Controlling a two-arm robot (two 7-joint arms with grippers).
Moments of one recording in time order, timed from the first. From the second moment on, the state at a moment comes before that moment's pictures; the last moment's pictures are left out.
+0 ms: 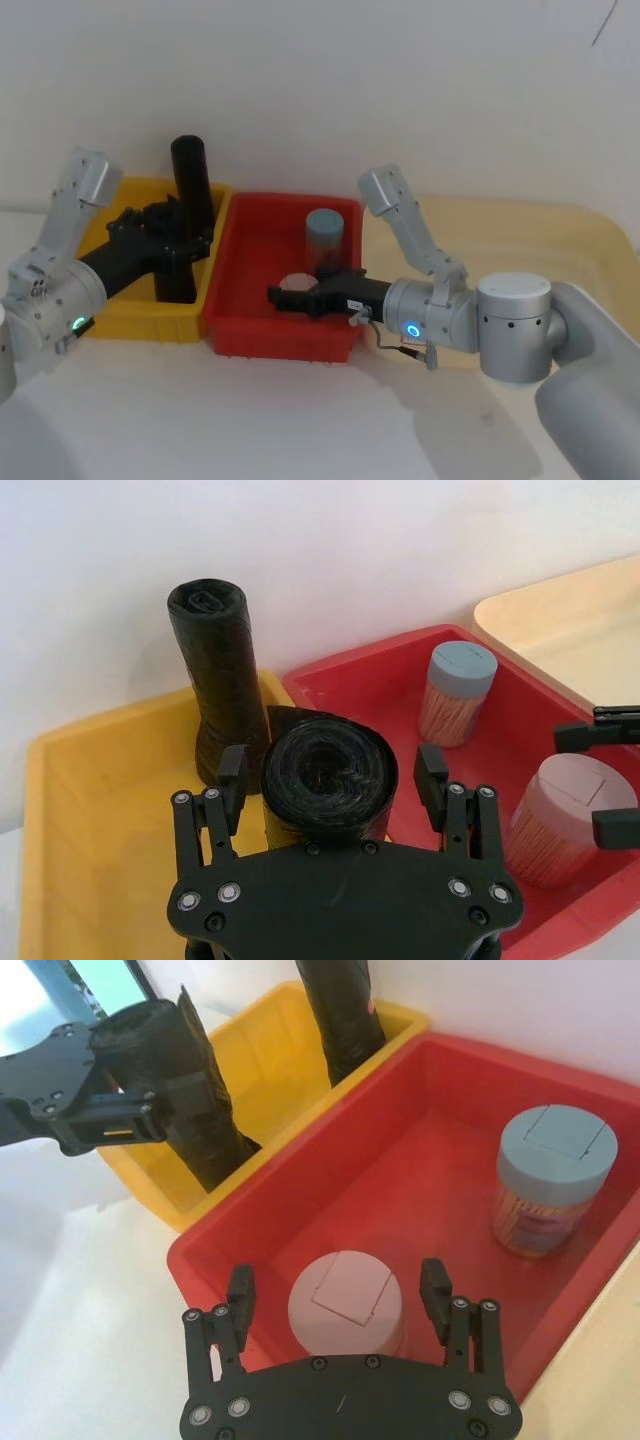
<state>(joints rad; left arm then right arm) -0.36 0.38 0.30 -1.39 -0.37 0.17 -0.34 0.57 0.21 -0.59 -1.21 0.49 0.50 0.40</state>
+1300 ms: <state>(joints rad) -0.38 0.37 0.30 -1.35 -0.36 0.16 -0.36 0.58 0.20 -0.60 -1.14 0.48 0.48 0.41</state>
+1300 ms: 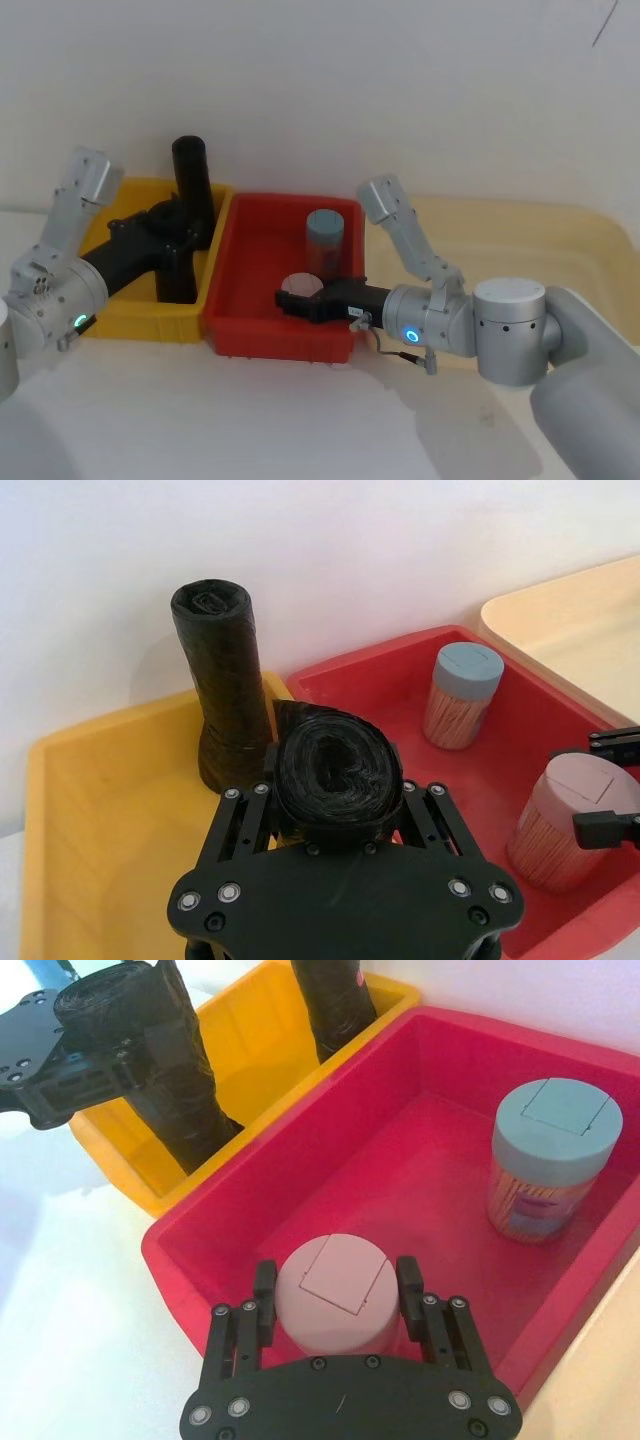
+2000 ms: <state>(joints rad) -0.36 0.38 0.26 -1.53 -0.33 0.17 -0.31 0.56 0.24 -0.57 -1.30 0.49 0.47 0.40</state>
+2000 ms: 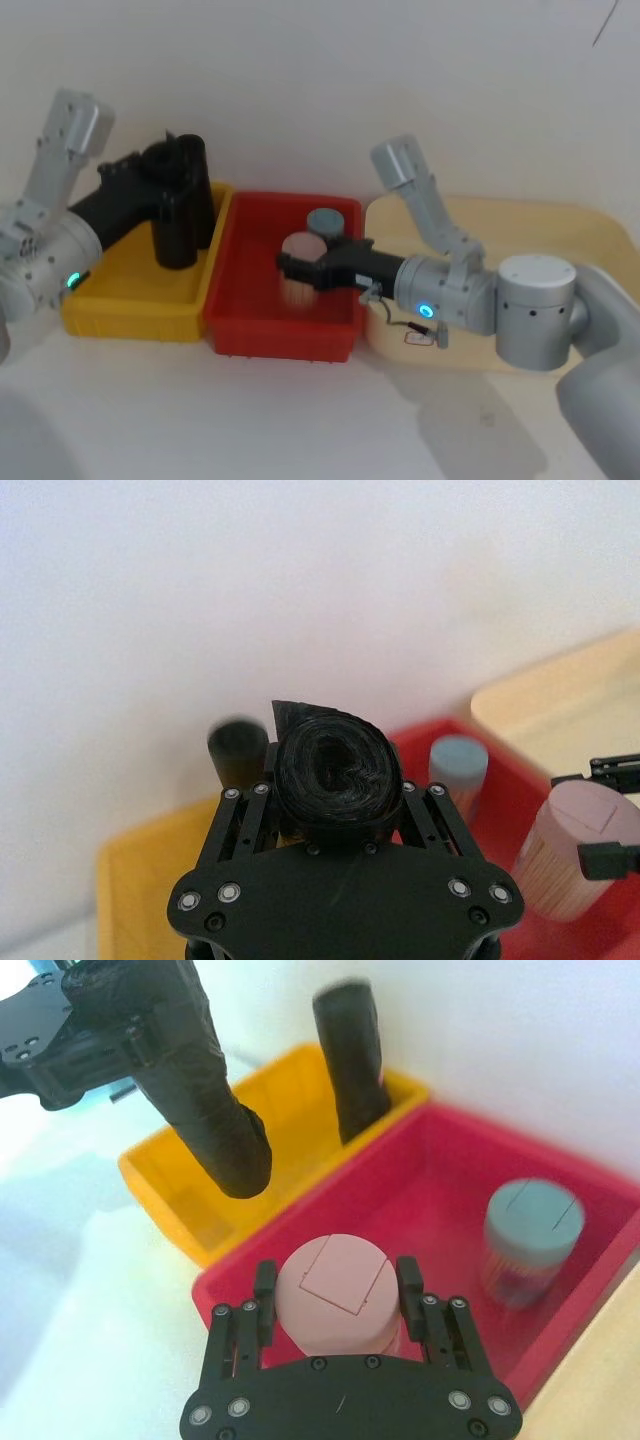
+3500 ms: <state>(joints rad) -0.79 0.04 0.52 -1.11 -0.40 0.14 -0.52 0.32 0.46 -0.23 -1.72 0.45 0.52 0.09</state>
